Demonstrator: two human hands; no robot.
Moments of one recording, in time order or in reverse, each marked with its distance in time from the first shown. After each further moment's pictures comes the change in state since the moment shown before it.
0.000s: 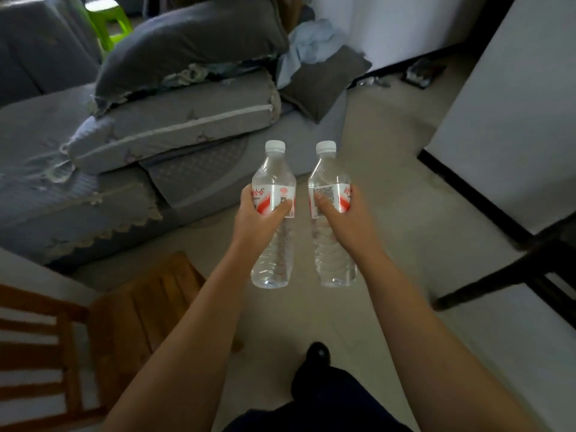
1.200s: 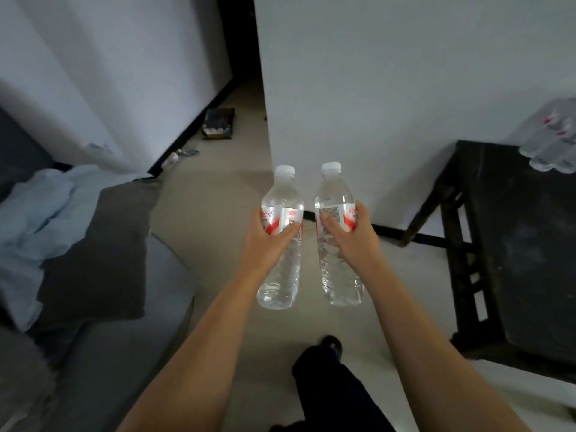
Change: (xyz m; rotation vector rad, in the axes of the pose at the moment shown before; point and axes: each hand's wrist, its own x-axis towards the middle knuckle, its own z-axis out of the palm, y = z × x) left_hand 0.439 0.207 0.504 0.118 -0.837 0.190; right_hand 0.489 0.039 -0.314 0.062 0.774 0.227
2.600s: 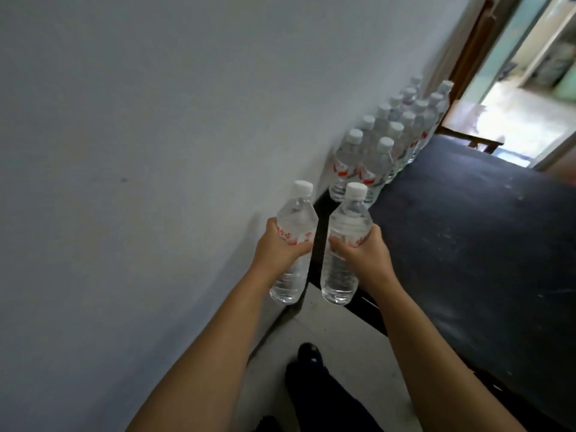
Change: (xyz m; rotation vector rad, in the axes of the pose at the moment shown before) left_hand 0.527 0.201 0.550 0.354 -1.244 0.251; right_hand 0.499 0.058 -0.299 0.143 1.174 0.486
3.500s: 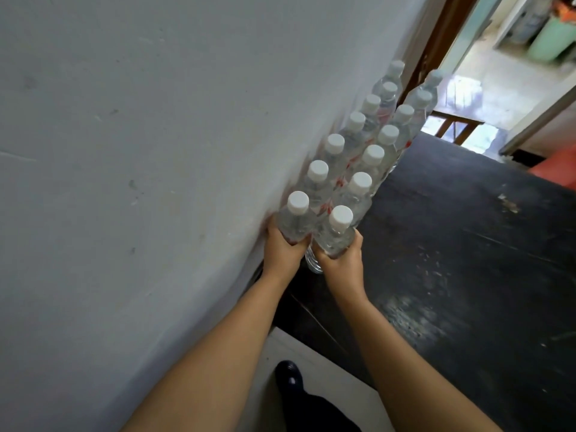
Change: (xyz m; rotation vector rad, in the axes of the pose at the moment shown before) left_hand 0.201 0.029 0.123 -0.090 0.107 0.093; right_hand 0.187 0.028 0.006 0.084 0.216 0.064
